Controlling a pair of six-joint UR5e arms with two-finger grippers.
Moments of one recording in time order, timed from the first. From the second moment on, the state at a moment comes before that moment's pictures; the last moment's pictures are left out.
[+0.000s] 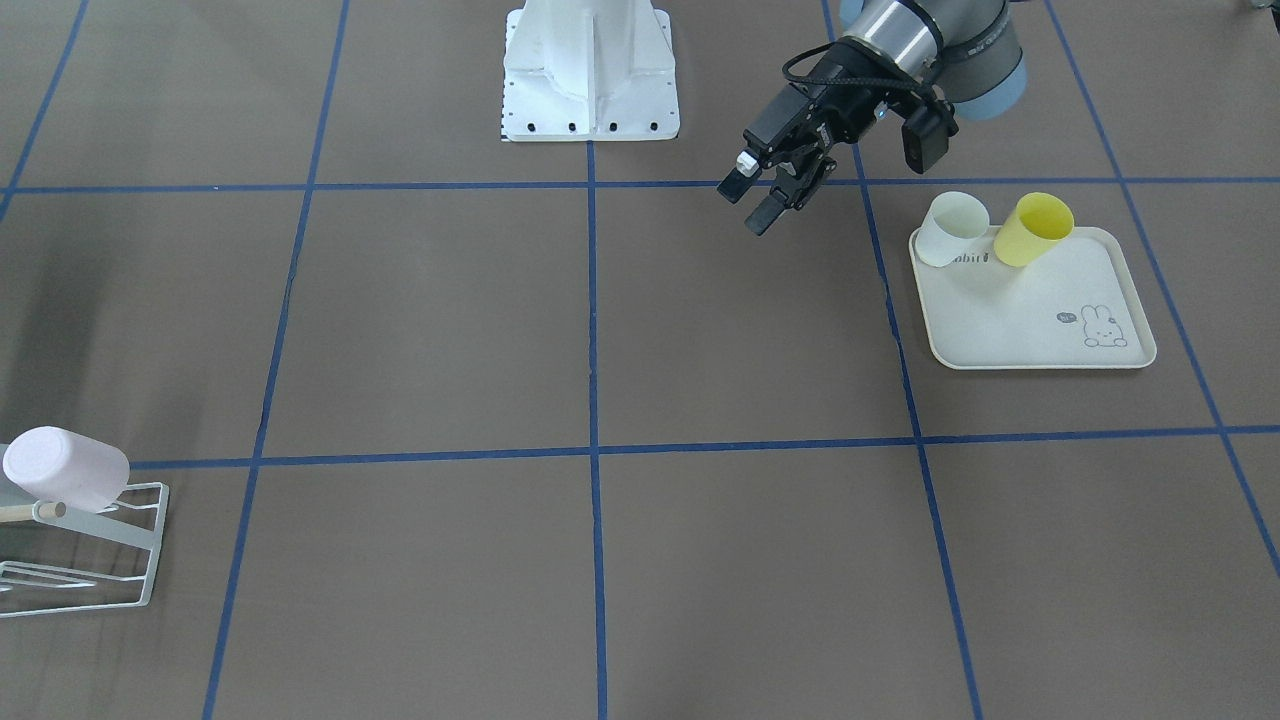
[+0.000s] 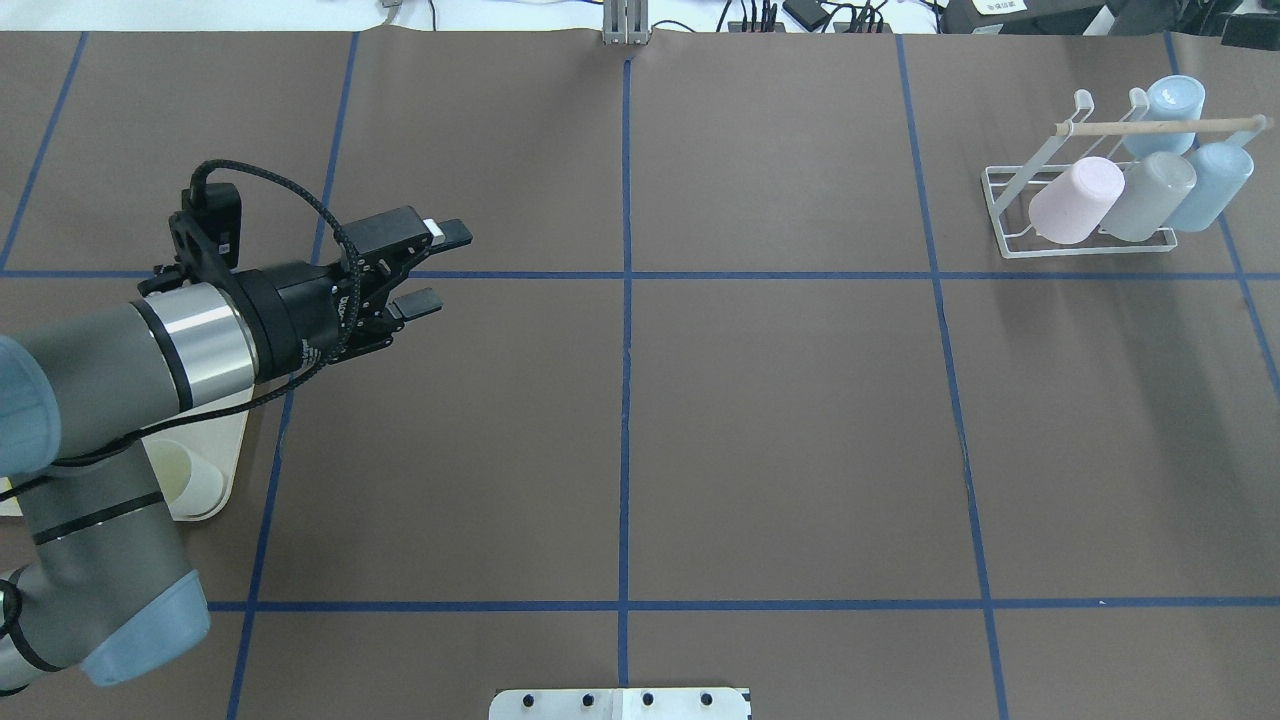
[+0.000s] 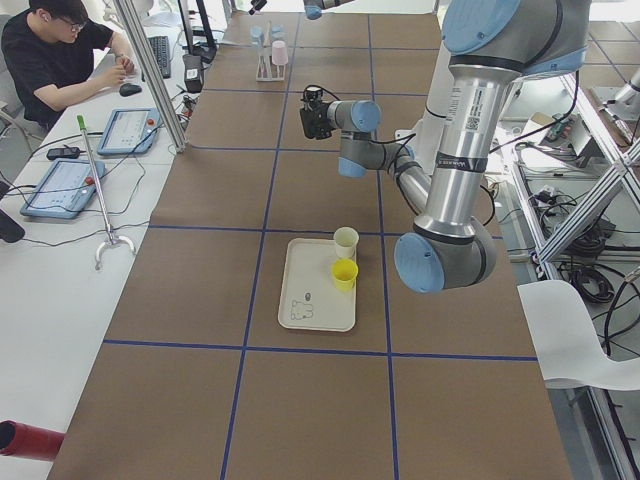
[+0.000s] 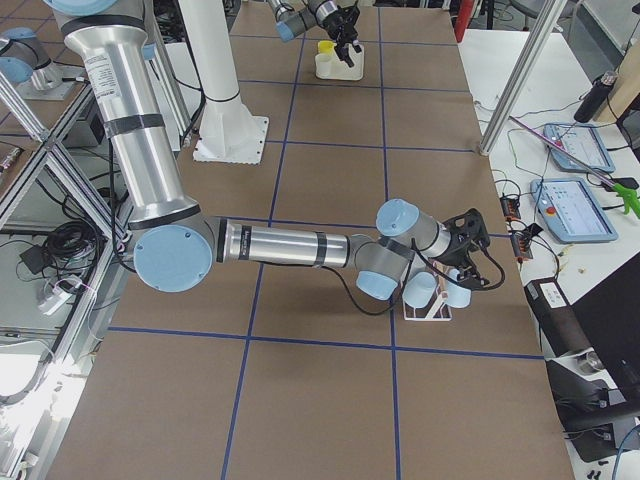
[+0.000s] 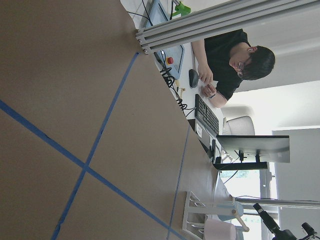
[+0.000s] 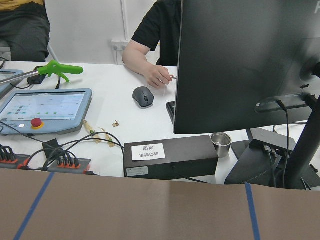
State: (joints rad) left arm -0.56 -1.80 -1.97 -2.64 -1.52 -1.89; right arm 1.36 -1.30 1.22 -0.36 1.90 0.73
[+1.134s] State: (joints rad) left arm -1.02 -1.32 -2.02 -2.43 -2.15 -0.80; right arm 1.22 -1.29 1.65 -0.57 2.13 1.37
